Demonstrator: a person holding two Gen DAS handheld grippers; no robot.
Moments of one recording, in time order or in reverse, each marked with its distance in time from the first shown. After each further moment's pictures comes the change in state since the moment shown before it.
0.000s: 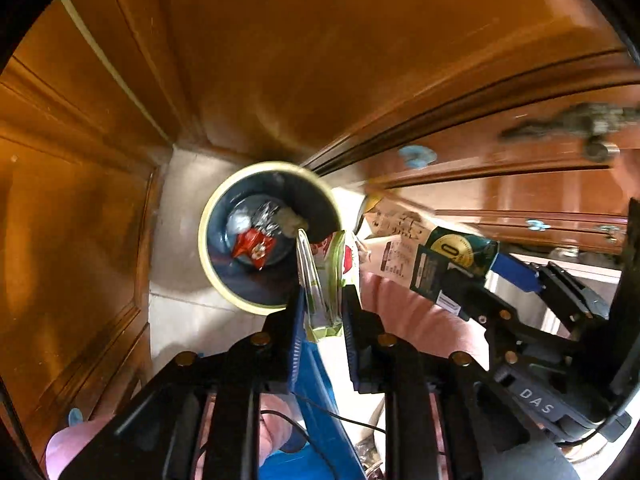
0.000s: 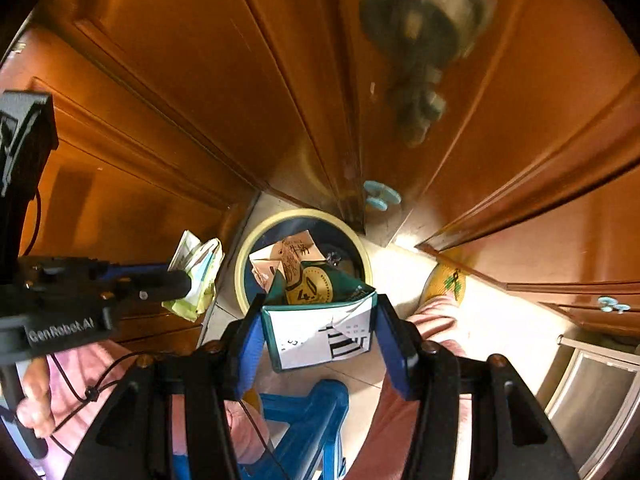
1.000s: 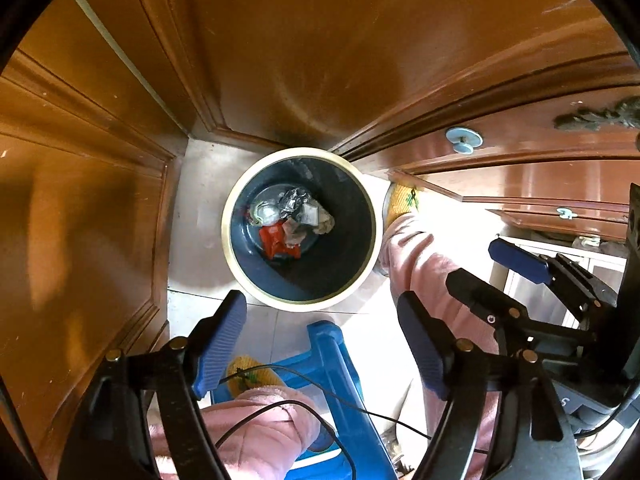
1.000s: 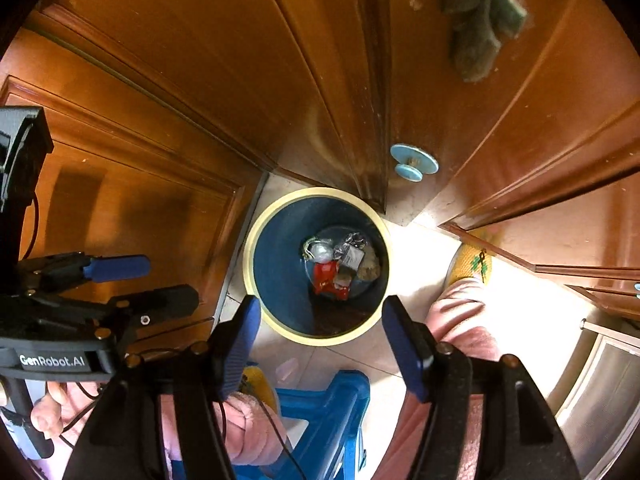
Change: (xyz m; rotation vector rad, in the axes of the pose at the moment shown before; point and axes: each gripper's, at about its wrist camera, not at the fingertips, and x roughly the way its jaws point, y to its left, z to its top) left arm 0.010 0.027 0.005 0.024 0.035 0.053; right arm 0.029 0.006 0.002 0.030 0.042 0.049
